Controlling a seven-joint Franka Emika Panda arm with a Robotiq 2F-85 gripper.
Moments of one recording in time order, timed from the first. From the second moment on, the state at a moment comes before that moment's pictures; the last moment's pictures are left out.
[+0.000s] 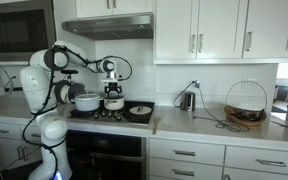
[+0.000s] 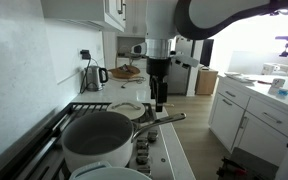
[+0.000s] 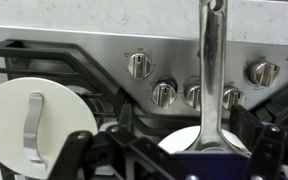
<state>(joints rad) 0.27 -0.16 0.25 -2.02 0.01 1.86 -0.37</state>
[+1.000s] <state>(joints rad) 0.30 -0.02 0.29 -1.89 -0.02 1.81 -0.37</state>
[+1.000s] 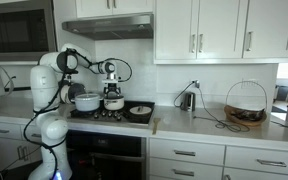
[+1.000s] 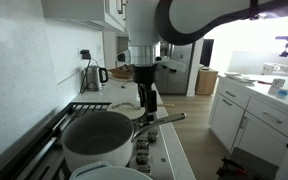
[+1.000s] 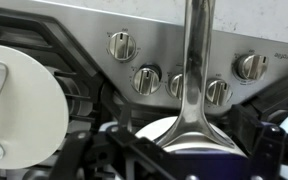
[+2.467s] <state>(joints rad) 0.35 -0.05 0.31 -2.04 -0.01 1.88 -0.49</state>
